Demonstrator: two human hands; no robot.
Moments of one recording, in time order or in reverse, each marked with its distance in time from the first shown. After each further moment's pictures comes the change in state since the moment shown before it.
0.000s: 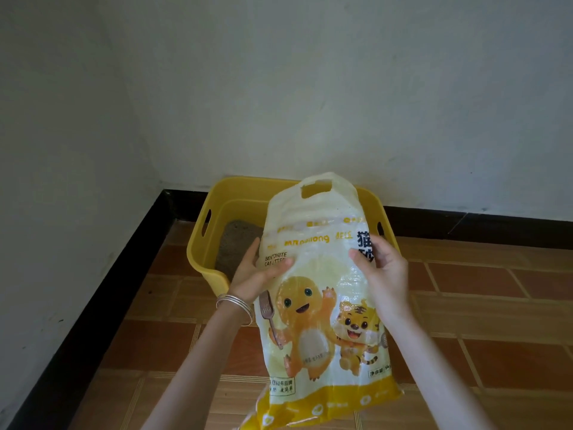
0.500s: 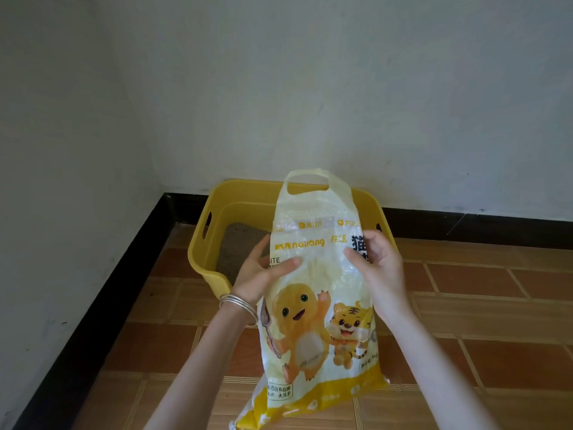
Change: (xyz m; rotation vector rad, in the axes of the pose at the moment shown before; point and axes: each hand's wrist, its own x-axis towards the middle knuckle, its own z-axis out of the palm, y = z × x) left_hand -0.014 0.016 0.006 -0.018 -0.069 0.051; right_hand -0.001 -0.016 0.003 0.064 -0.094 -0.006
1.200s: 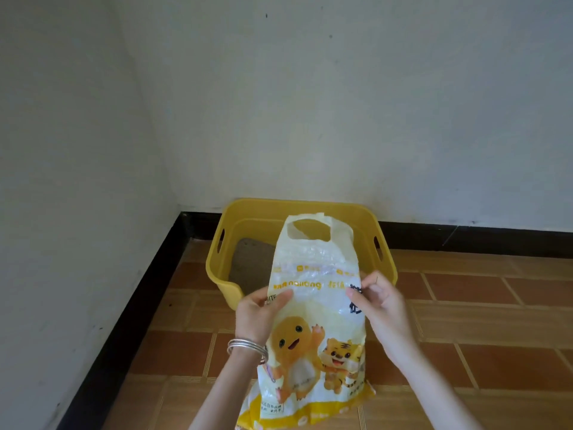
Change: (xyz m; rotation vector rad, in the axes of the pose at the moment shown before) left_hand -0.065 -0.008 0.003 0.013 0.259 0.119; right_hand -0.057 -0.022 -0.014 0.020 -0.113 0.087
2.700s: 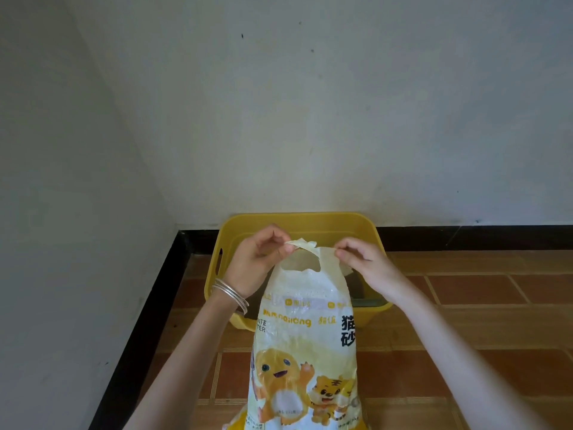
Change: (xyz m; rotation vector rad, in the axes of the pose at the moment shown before) left_hand 0.073 0.120 0.013 0.215 -0.448 0.473; right_hand 0.109 -0.056 -0.014 -0.314 -0.370 -0.030
